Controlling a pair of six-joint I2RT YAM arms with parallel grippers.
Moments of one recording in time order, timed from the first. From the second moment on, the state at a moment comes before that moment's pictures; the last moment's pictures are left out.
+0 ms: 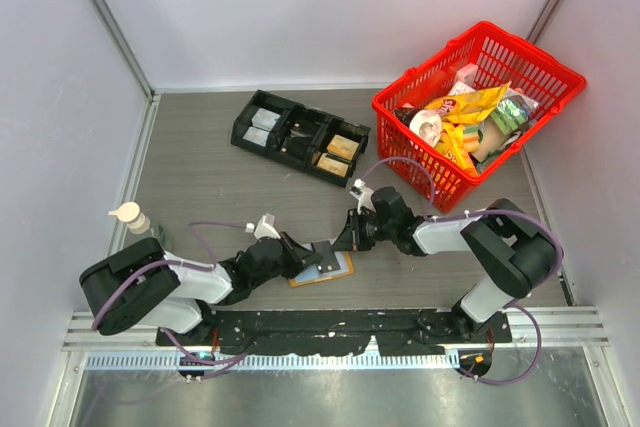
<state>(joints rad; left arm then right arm) -0.95 1.37 0.17 0.68 -0.14 -1.42 0.66 1.60 0.51 0.39 -0.51 0.62</state>
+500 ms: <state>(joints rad) -0.95 1.29 0.13 0.68 -0.15 -1.46 0.66 1.60 0.50 0.41 -0.51 0.62</state>
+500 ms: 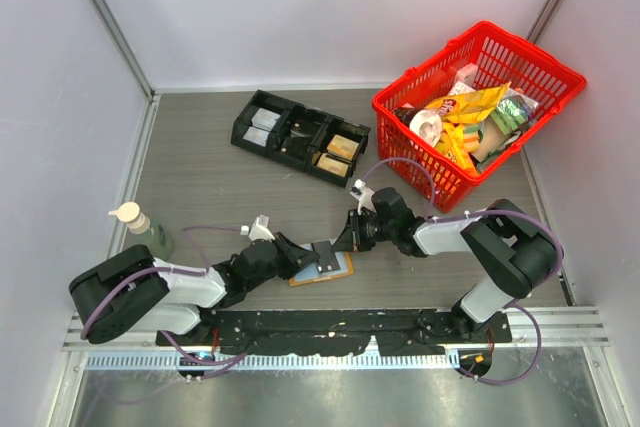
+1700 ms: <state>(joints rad) -0.95 1.22 0.09 0.66 -0.16 -1.46 0.66 1.62 0.51 0.43 -0.53 0.62</state>
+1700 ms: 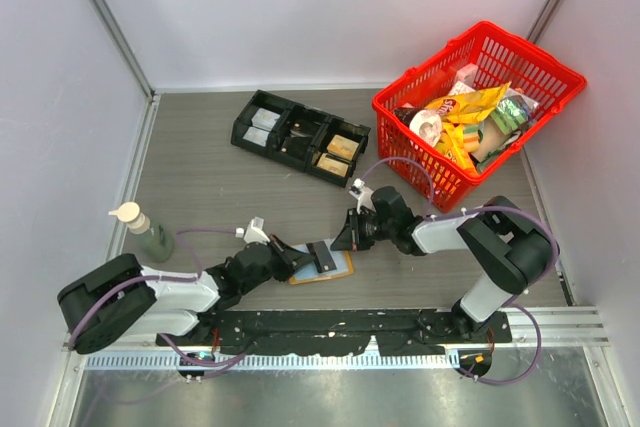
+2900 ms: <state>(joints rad) -0.95 1.28 0.12 0.67 -0.14 -1.43 0.66 1.64 0.51 0.44 -0.54 0.62</state>
